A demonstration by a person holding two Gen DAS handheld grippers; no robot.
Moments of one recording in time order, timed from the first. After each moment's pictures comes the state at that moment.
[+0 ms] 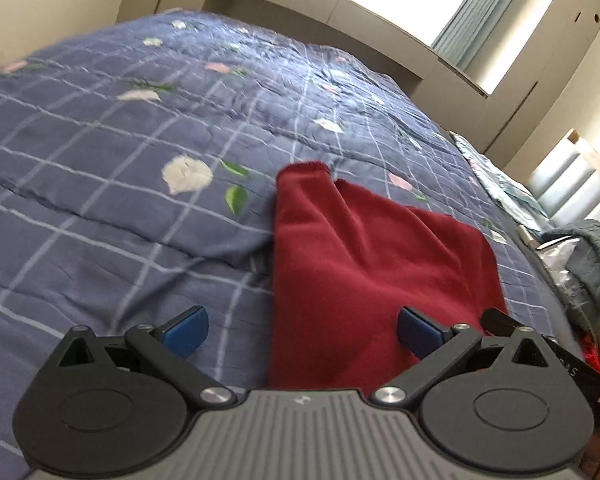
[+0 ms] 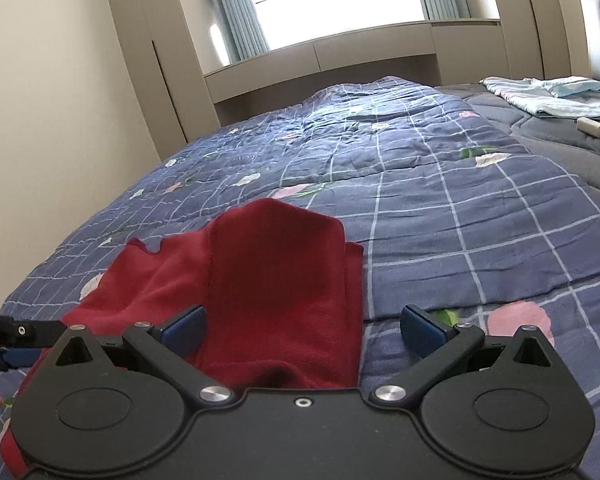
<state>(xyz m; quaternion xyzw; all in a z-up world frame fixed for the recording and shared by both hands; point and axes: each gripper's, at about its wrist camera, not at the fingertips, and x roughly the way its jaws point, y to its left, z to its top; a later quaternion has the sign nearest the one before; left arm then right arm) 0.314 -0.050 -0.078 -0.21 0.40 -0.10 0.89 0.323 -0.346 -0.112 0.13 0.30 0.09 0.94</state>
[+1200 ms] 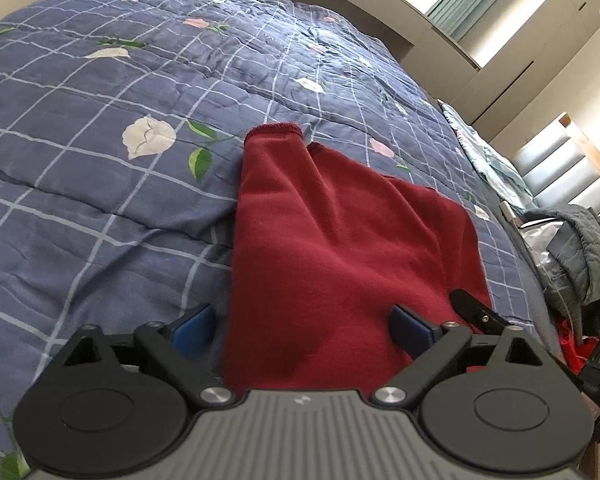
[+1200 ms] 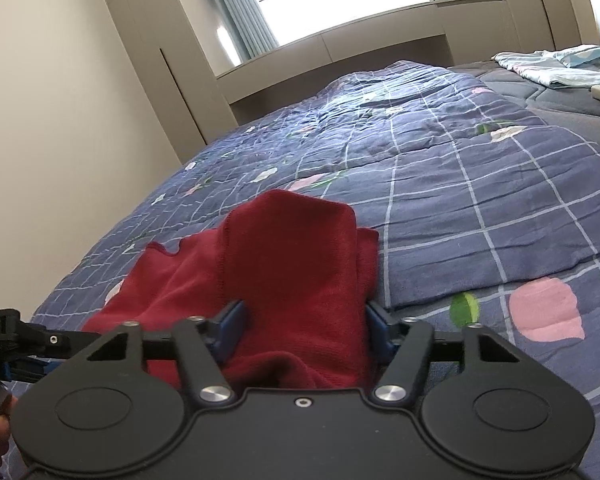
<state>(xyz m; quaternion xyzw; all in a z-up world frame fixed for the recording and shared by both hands) 0.326 -0.062 -0.079 -0.23 0.45 -0.13 0.85 0.324 -0.357 -0.120 0.17 0.30 0.12 0.93</state>
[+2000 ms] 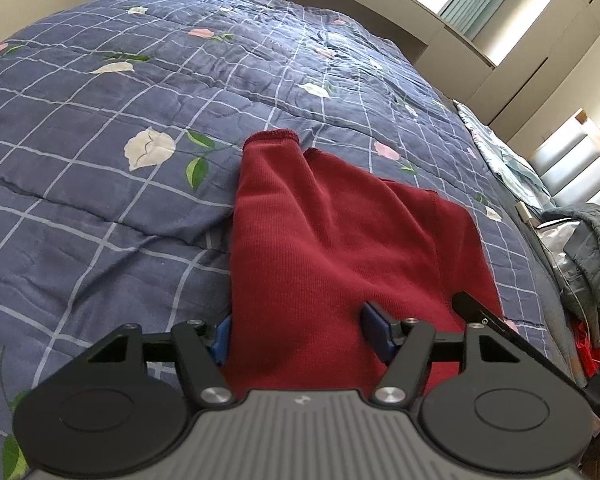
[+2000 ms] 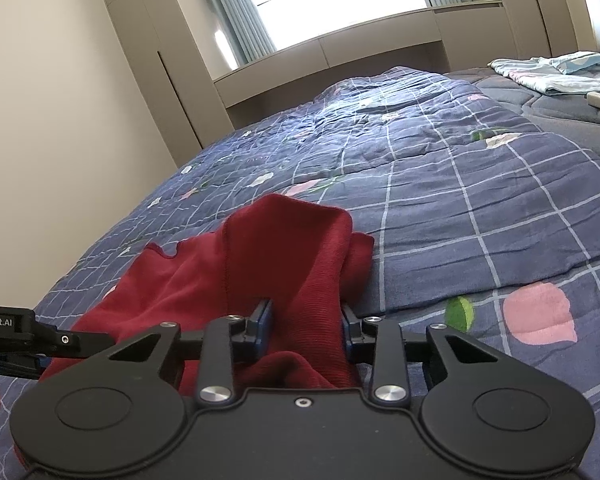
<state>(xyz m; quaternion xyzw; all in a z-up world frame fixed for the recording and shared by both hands) 0.324 -0.079 -0.064 -0.20 0.45 -0.09 0.86 0.320 -0.356 -0.117 0.17 0.29 0.11 0.93</state>
